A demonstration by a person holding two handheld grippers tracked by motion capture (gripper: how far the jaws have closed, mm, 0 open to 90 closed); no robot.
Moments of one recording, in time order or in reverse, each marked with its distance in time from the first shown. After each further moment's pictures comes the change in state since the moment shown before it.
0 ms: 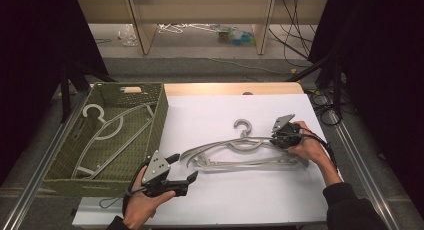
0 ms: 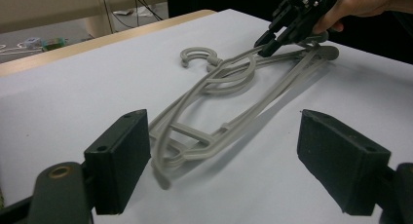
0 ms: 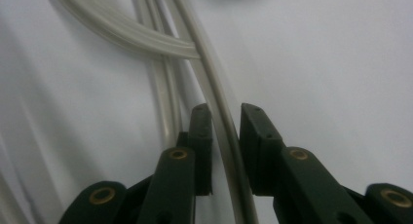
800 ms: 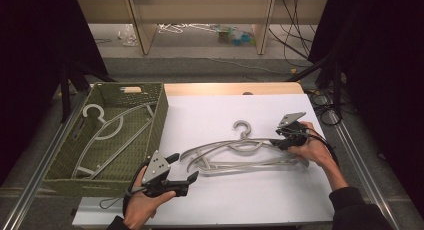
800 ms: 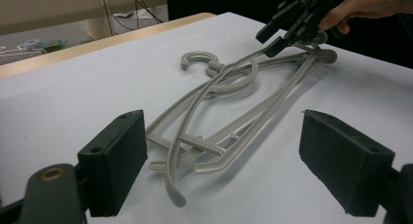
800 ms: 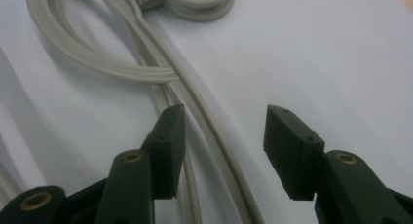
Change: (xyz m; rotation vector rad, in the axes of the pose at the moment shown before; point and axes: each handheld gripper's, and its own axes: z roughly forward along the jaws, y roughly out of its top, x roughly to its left) left arm -0.002 0.000 -0.001 -0.010 -0.003 -0.014; right arm 0.002 -0.006 -0.013 -0.108 -0.021 0.185
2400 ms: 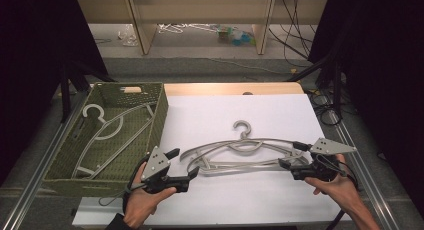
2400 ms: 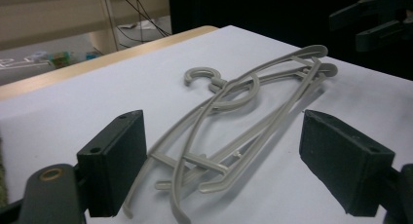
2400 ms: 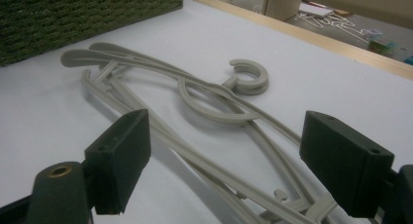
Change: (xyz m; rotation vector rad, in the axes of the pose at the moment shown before) left arm 0.000 0.013 -0.003 -0.041 0.029 0.035; right arm 0.074 -0.046 -0.101 -0.409 0.048 0.225
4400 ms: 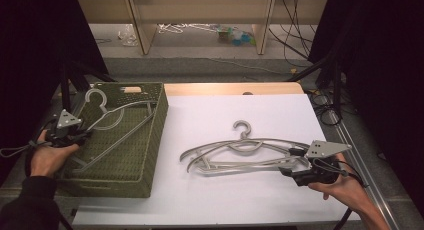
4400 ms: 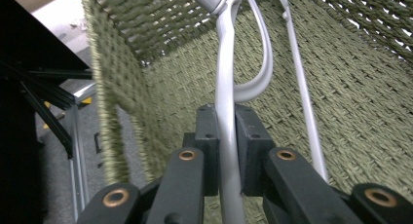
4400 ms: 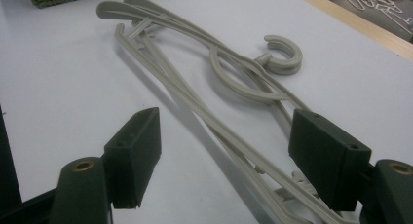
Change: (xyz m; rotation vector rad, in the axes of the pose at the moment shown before) left arm 0.240 -0.004 -0.100 0.464 0.412 0.077; right arm 0.008 0.011 -0.008 0.133 0.083 -0.143
